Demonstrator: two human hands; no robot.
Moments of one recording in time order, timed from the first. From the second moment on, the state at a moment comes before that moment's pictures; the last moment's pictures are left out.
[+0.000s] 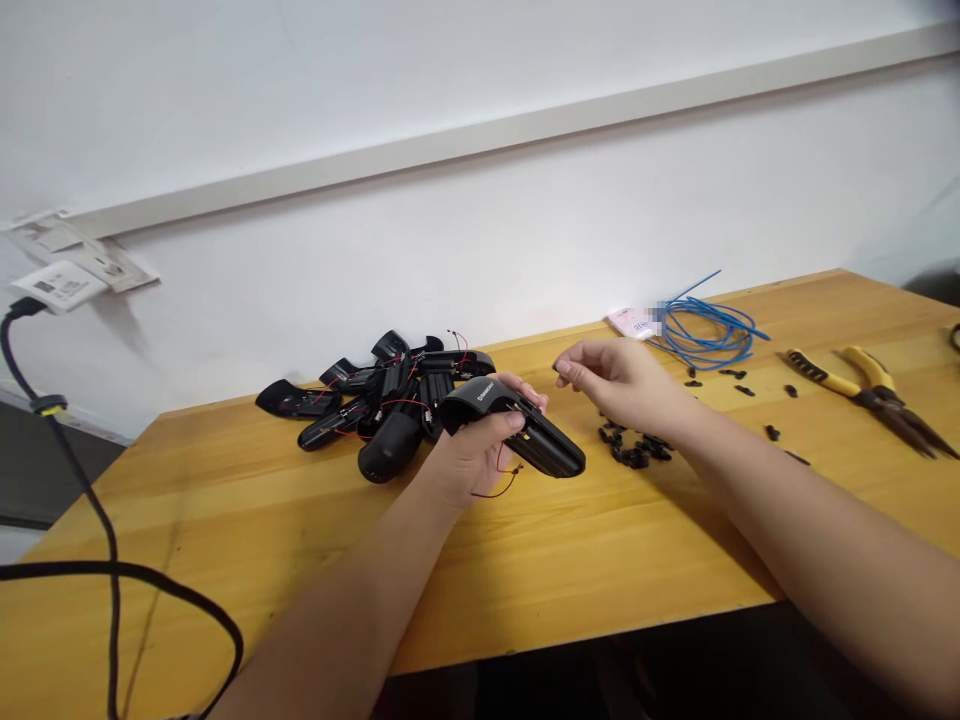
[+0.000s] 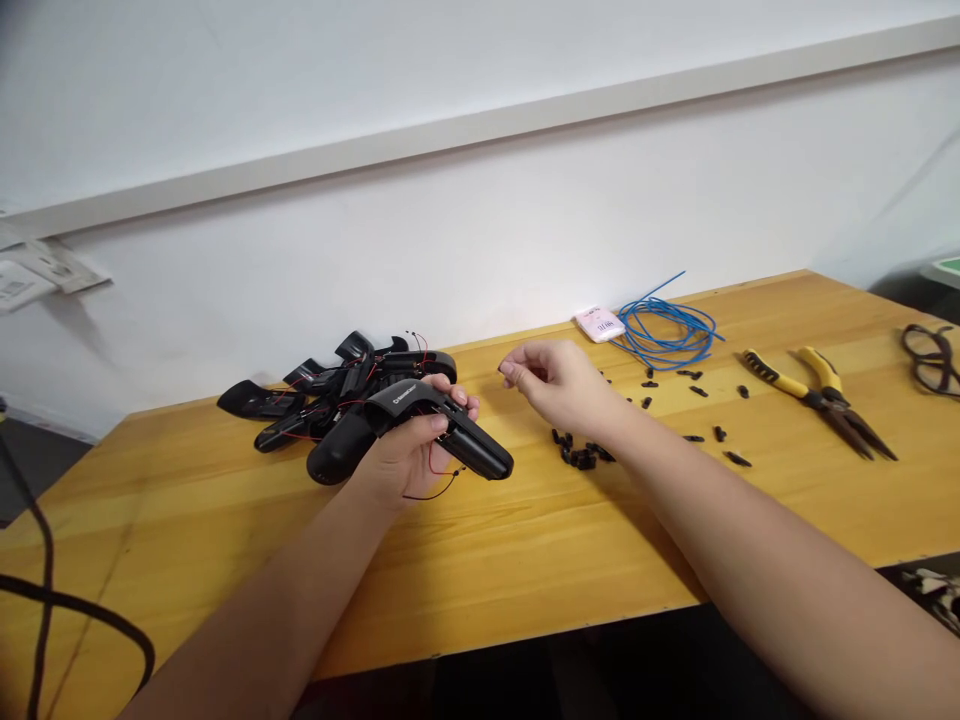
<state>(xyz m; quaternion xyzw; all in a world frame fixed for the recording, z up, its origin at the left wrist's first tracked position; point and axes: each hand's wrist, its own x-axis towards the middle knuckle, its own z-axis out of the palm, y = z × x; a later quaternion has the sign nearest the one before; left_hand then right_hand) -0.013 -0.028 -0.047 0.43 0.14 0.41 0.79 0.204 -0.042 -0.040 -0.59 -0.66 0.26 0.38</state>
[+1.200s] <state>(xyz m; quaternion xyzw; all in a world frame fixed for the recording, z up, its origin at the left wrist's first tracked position) -0.021 -0.020 -0.048 0.72 0.36 0.52 0.28 0.185 -0.058 -0.057 -0.49 -0.74 0.03 0.47</state>
